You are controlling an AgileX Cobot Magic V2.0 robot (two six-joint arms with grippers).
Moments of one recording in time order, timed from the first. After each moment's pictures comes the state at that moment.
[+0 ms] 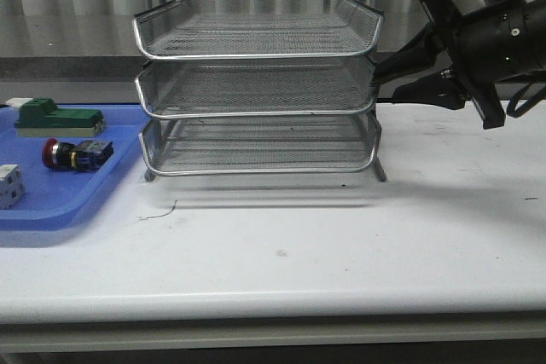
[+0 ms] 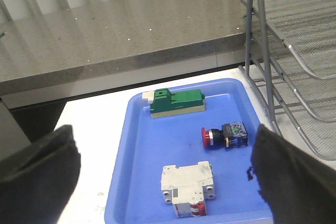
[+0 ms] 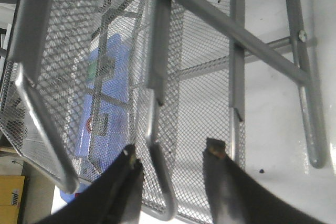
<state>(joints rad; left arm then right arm) -0.02 0.52 -0.48 0.10 0.23 0.10 -0.01 1.87 -1.06 1.72 0.74 -1.07</state>
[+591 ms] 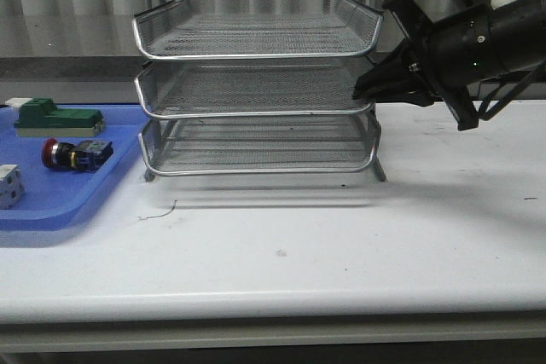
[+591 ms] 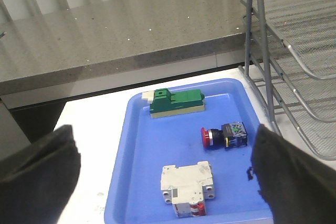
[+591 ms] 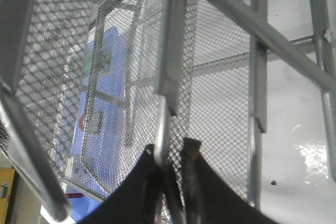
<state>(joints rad) -0.02 0.52 -0.48 0.10 0.23 0.10 0.04 1.91 -1.11 1.73 0.69 -1.08</state>
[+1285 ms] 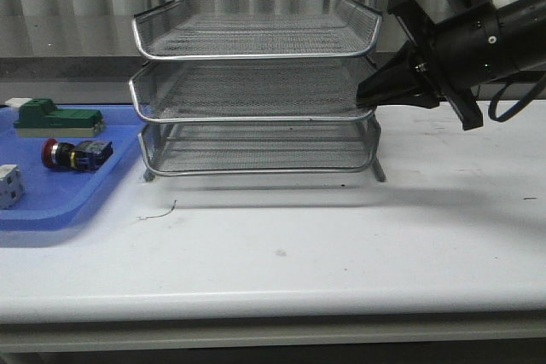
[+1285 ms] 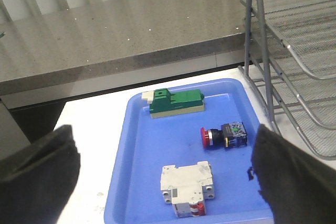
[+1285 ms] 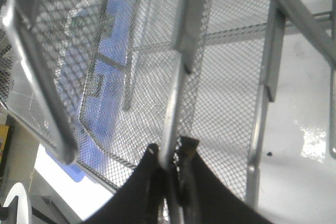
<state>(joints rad) -0.02 0.52 -0.48 0.10 0.23 0.10 0.01 1.91 -1.12 1.55 0.79 -1.04</state>
